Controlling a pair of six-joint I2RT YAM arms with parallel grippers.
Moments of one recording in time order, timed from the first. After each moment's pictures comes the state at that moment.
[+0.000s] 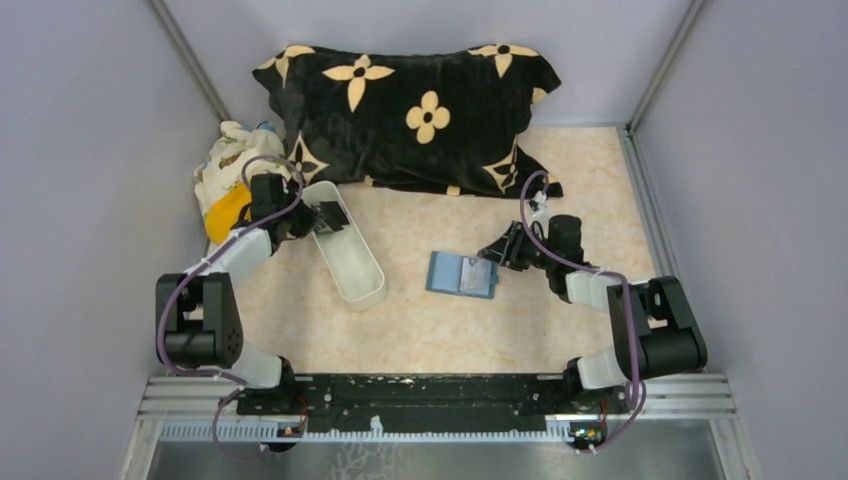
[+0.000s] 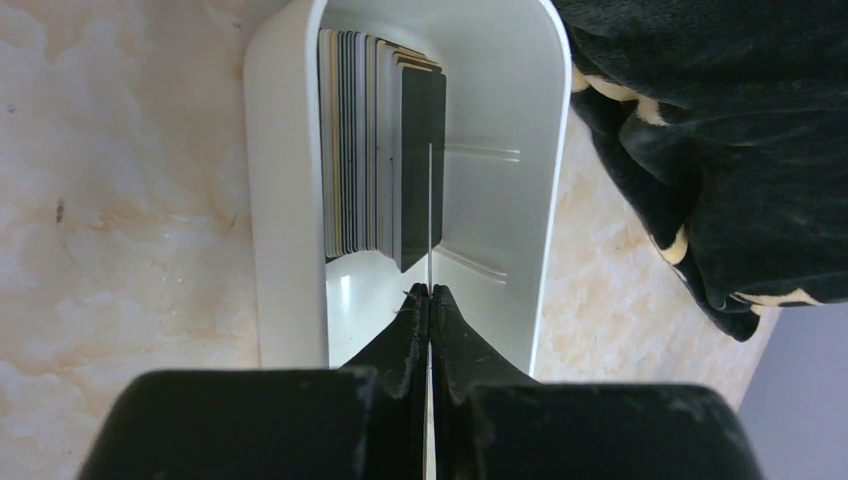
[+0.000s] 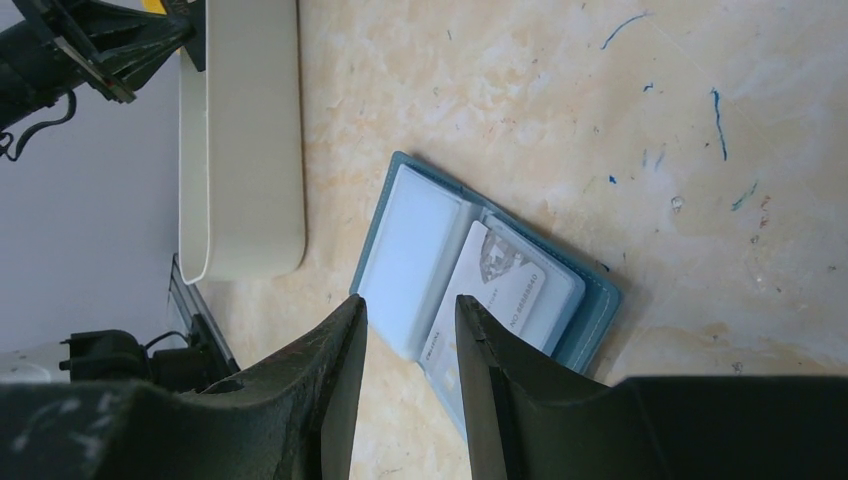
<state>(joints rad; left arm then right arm) -0.01 1.50 0.88 -0.09 0.12 -0.80 0.17 1.42 0.45 0.48 -0.66 0.62</state>
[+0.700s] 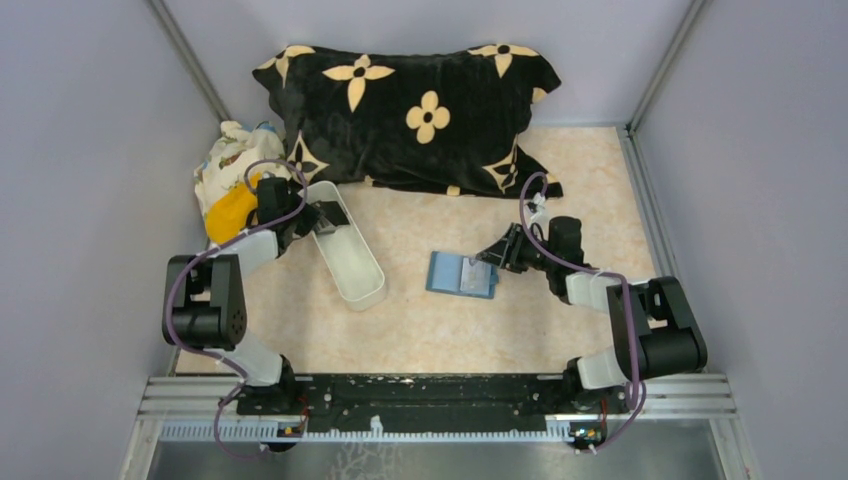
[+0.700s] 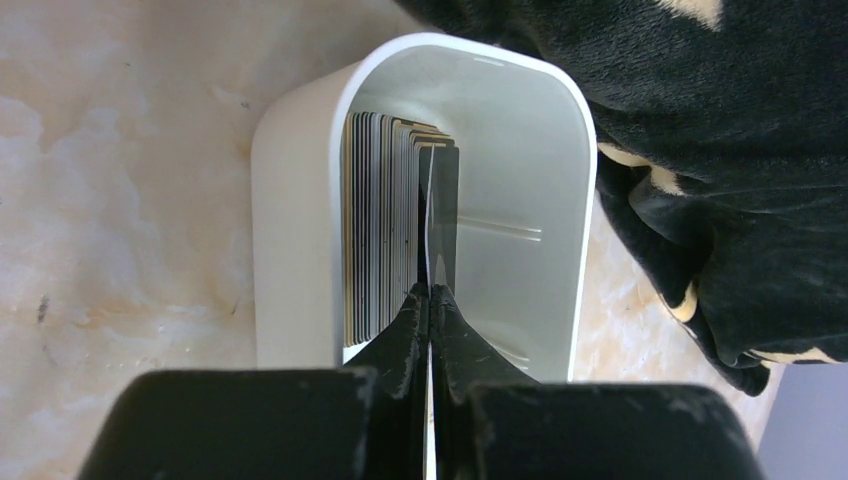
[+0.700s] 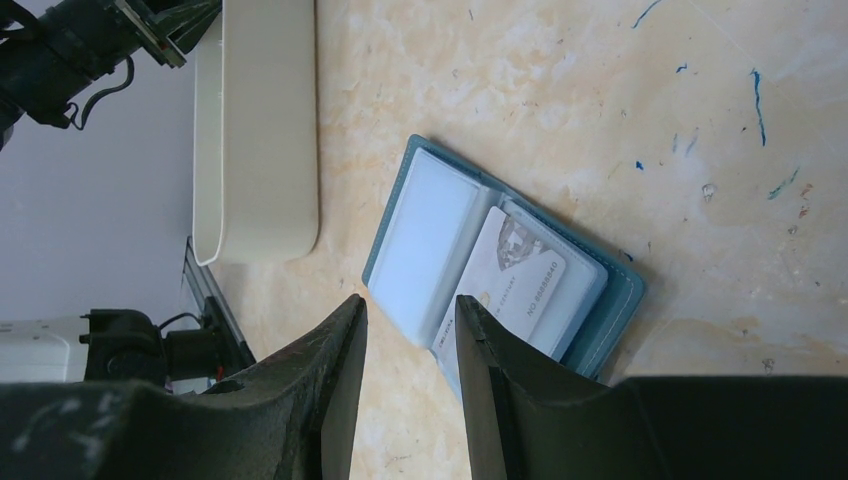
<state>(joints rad) -0.01 1.59 0.83 0.15 0.05 -0.82 0.17 1.42 0.44 0.50 -0.71 0.63</state>
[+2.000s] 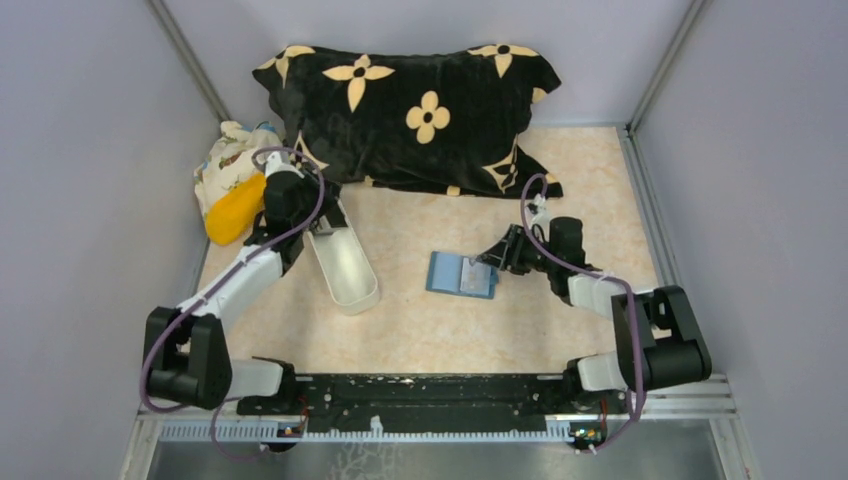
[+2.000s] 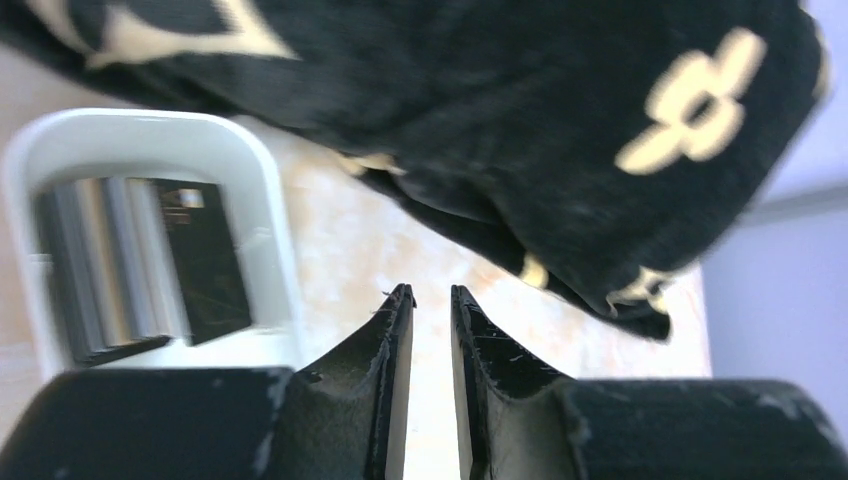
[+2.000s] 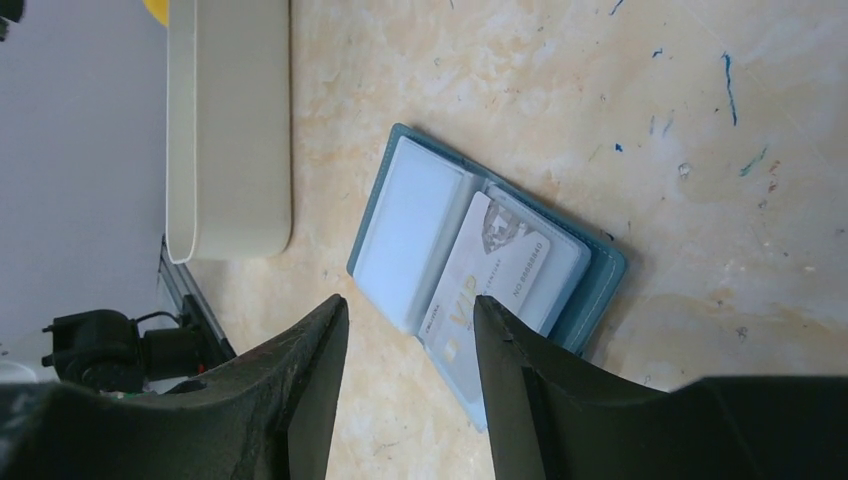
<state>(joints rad) -0.19 1.34 0.81 0.20 -0.09 -0.76 0.17 1.39 0.44 0.42 -0.69 0.59</state>
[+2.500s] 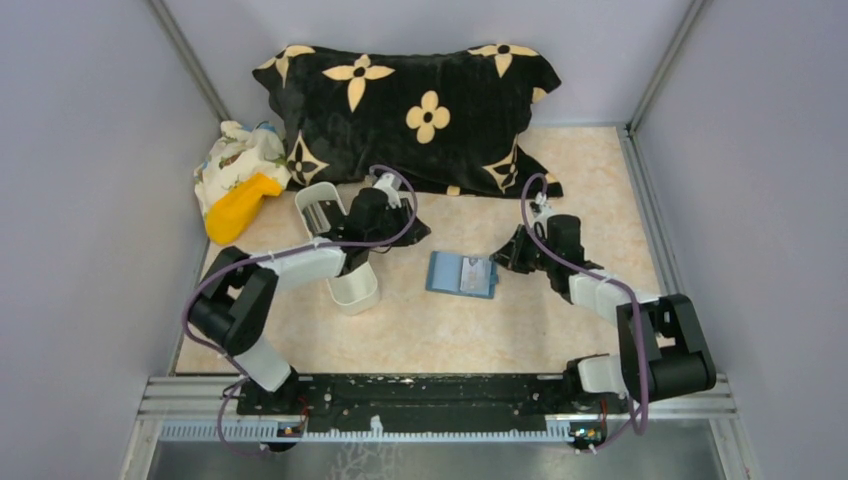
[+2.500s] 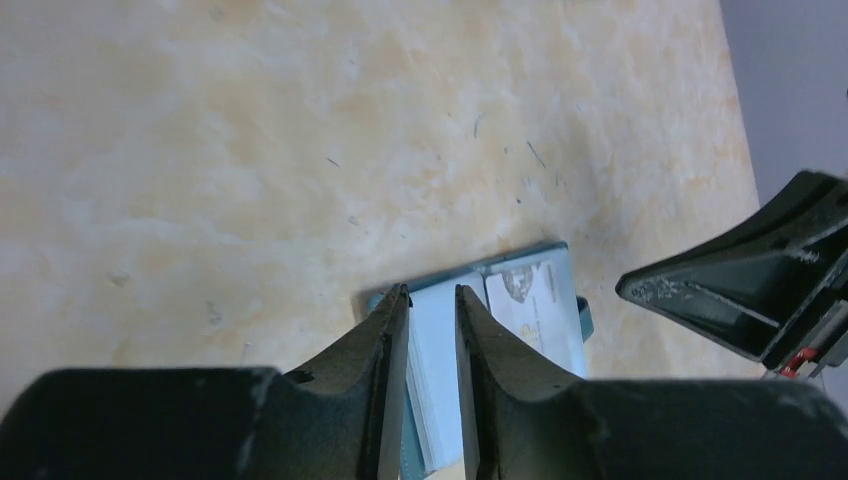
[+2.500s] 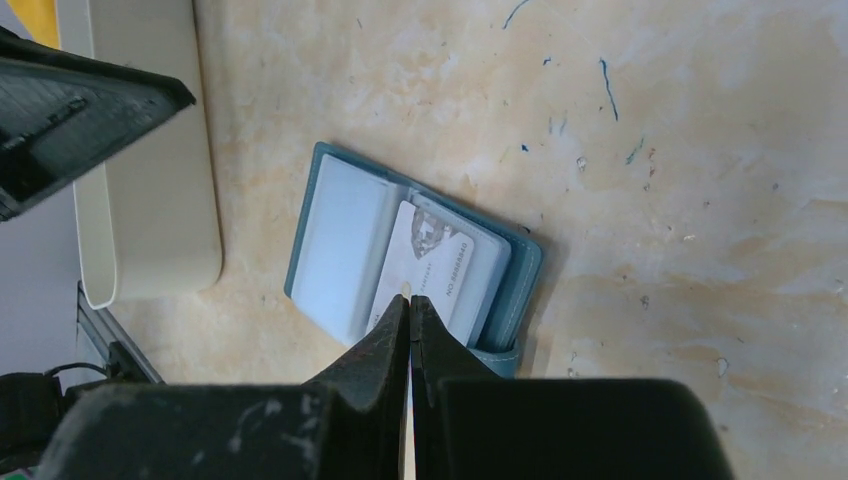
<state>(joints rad) -0.60 1.63 0.88 0.30 0.11 -0.61 0.19 1.32 0.48 0.24 -0.50 0.52</state>
